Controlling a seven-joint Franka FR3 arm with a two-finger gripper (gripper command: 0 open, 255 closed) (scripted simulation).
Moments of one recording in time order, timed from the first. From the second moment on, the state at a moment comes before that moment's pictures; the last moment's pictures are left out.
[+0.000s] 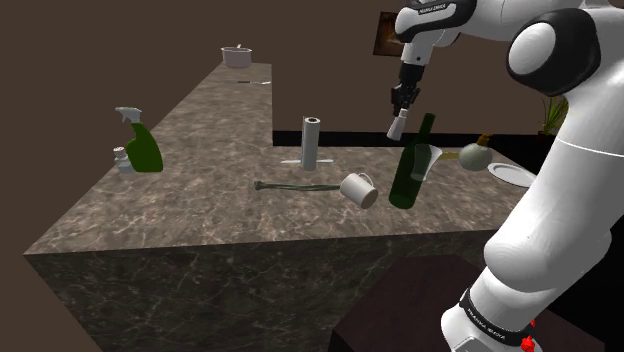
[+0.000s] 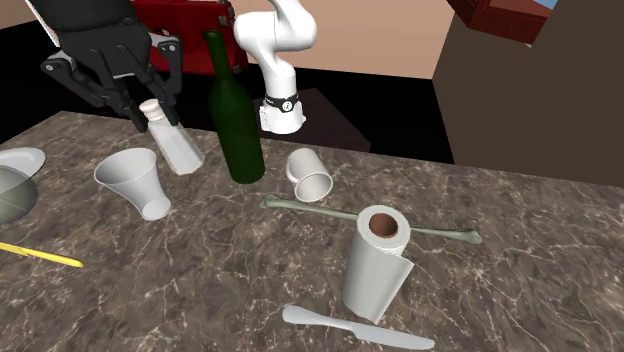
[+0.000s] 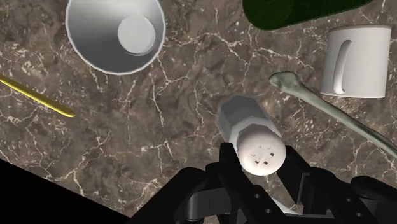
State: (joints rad) arm -0.35 0.12 -0.27 -1.62 0.08 1.68 -0.49
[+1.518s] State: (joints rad) arm -0.59 -0.02 -0.52 -1.78 0.01 1.69 -0.97
